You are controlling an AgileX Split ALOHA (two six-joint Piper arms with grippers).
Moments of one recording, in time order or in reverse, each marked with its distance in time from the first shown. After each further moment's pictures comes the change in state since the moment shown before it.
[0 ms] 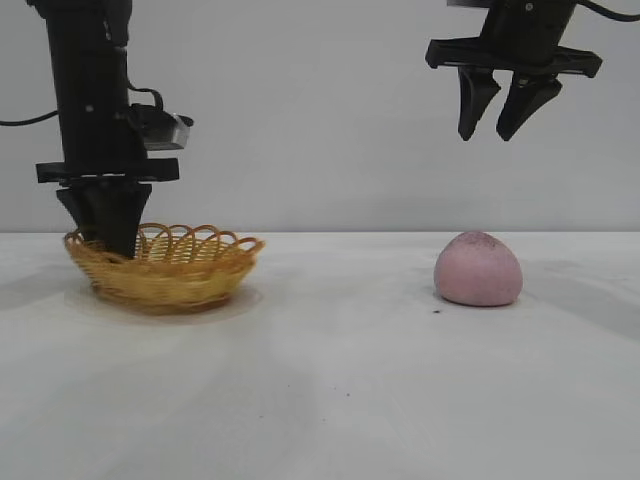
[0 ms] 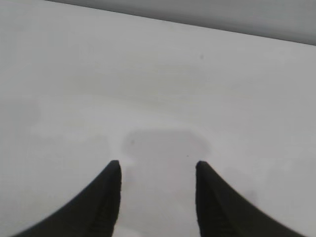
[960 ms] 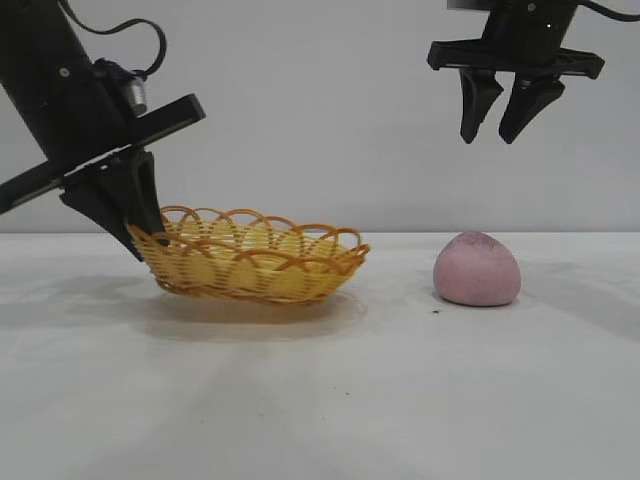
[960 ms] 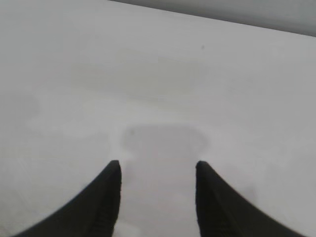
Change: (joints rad) left arm -0.034 -0.362 0.705 -0.653 -0.473 0.021; right arm 0.000 0.000 0.000 0.004 0.032 -0.010
